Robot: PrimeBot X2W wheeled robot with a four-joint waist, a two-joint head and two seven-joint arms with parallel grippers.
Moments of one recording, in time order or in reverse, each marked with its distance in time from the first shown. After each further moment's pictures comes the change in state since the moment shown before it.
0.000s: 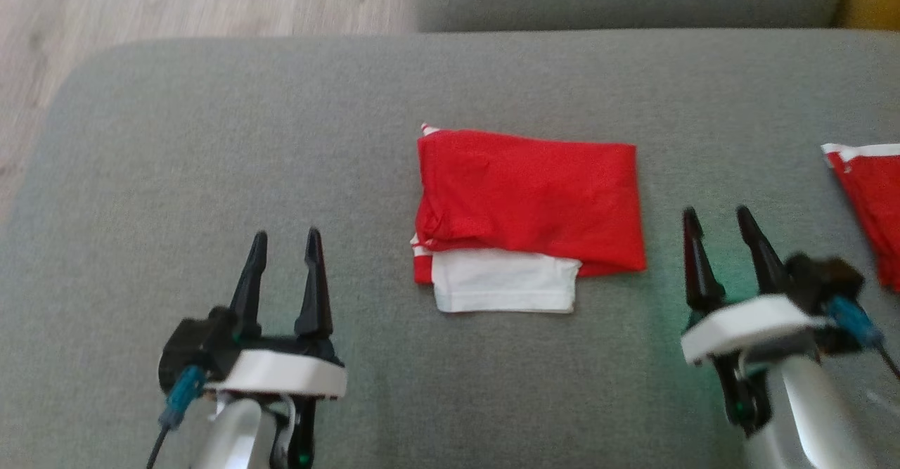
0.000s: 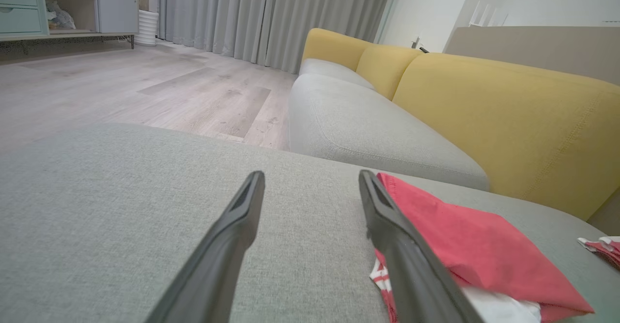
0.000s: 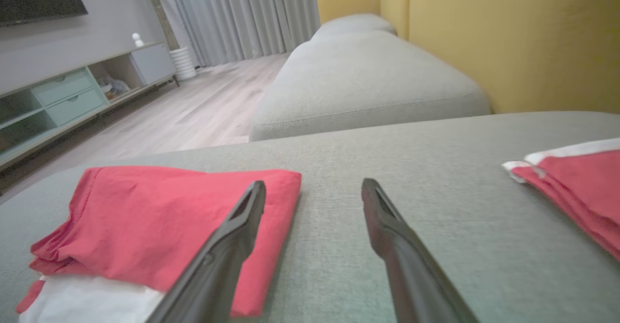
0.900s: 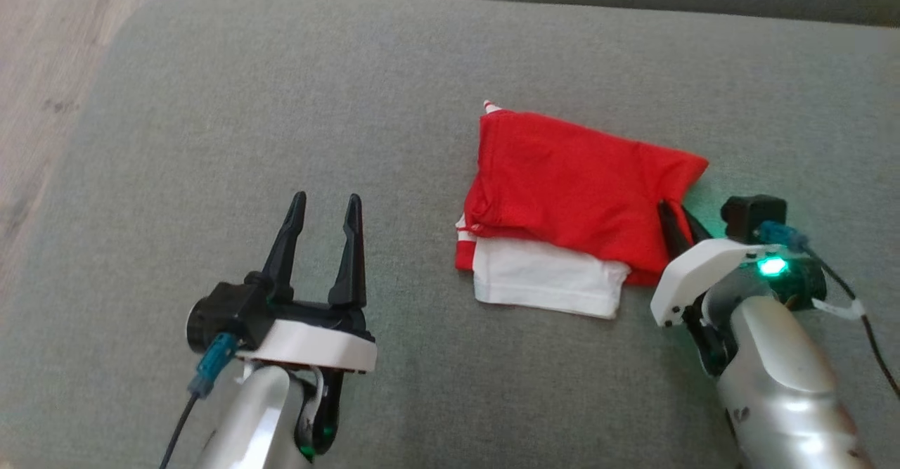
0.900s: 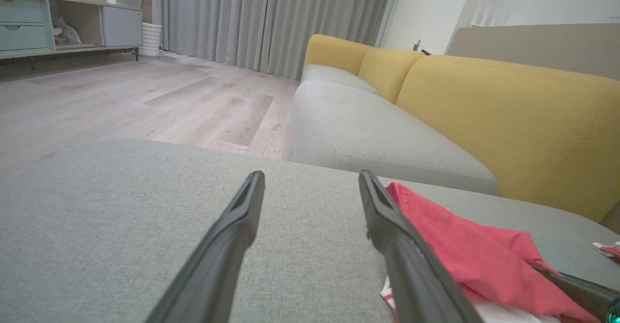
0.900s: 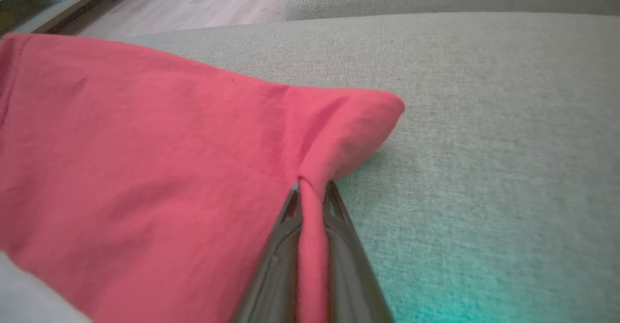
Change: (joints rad) left arm -0.096 -0.002 -0.095 -0.006 0.009 0.000 0.000; right arm -0.330 -0.015 0.062 0.487 -0.051 0.000 0.128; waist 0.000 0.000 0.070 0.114
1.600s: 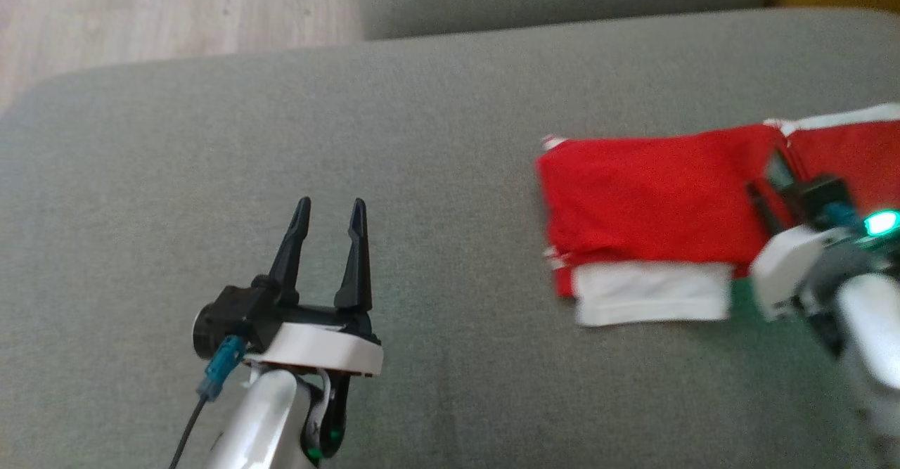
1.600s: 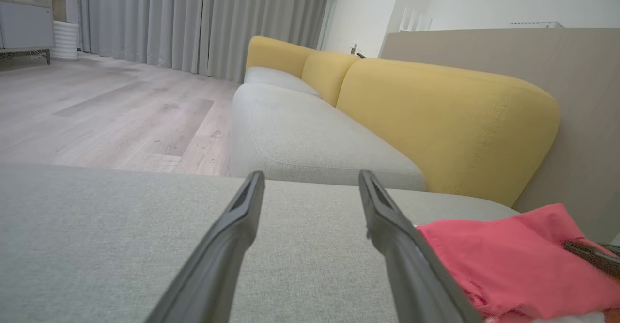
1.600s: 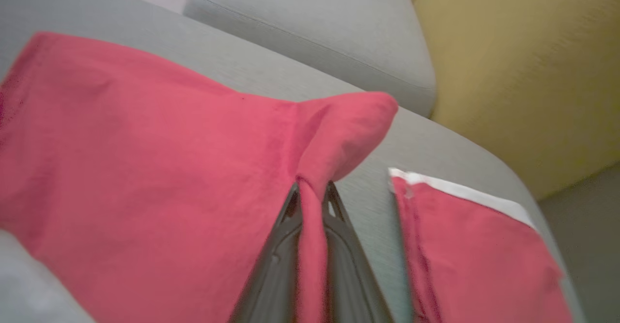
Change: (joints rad) left arm 0.006 0.000 -0.028 0.001 -0.022 0.043 0.000; right arm 0.038 -0.299 0.202 -0.187 -0.106 0.000 0.052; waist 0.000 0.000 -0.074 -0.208
